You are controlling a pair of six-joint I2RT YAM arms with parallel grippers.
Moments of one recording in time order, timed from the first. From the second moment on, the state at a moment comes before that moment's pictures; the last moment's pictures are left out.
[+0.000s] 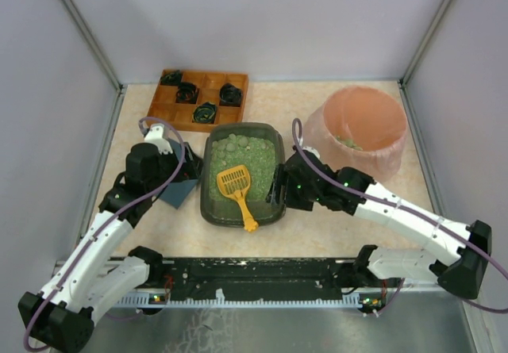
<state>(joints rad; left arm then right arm) -0.38 0.82 0.73 -0.35 -0.05 -0.40 0.96 1.12 1.01 -0.80 0.07 1.03</state>
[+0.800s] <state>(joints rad) -0.37 0.65 0.68 -0.30 -0.02 -0.38 0.96 0.67 0.89 -0.61 0.50 0.46</state>
